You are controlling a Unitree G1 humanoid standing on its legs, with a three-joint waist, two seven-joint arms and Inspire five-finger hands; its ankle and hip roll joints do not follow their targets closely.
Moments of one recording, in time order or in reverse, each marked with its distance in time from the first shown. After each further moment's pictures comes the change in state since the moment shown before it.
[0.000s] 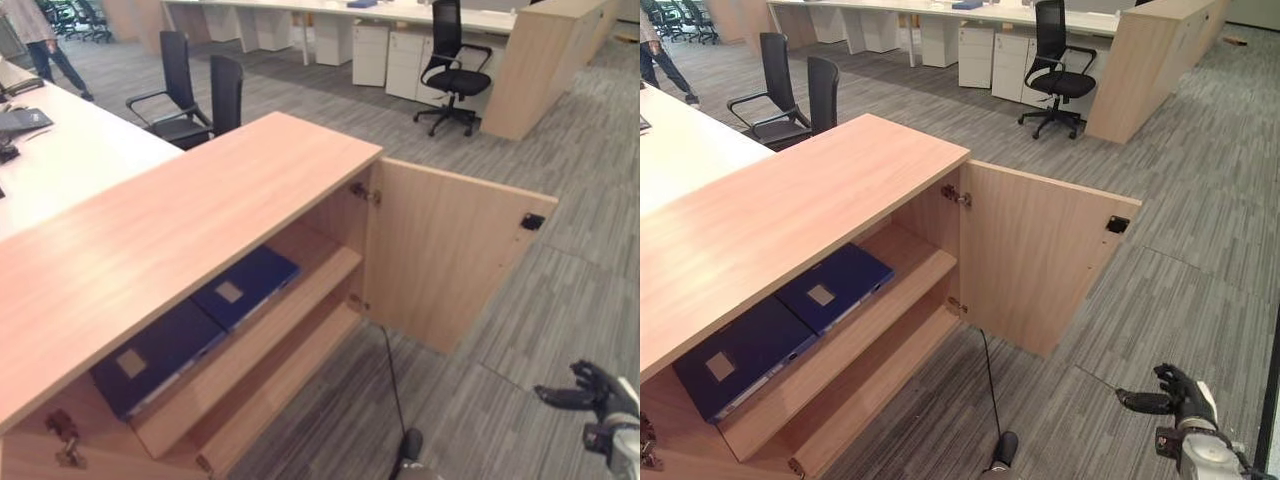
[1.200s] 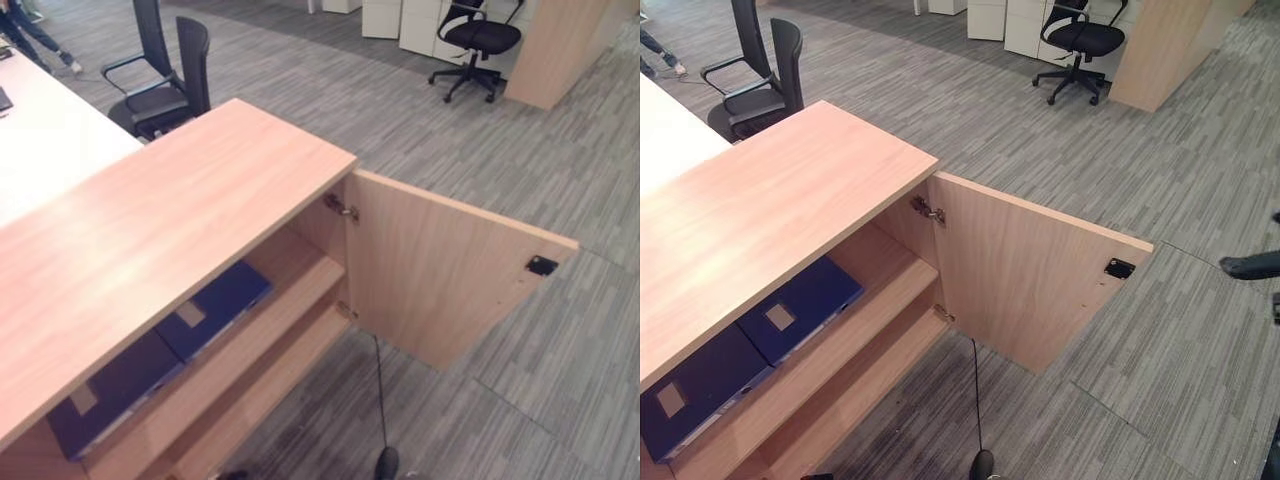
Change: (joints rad) left arm -0.096 -0.028 -0.160 -0.022 -0.004 -0.028 -0.026; right arm -0.627 -0.529 0.385 0.308 0.098 -0.098 0.133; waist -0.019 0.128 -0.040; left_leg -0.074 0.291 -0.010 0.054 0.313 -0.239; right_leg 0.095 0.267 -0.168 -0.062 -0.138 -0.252
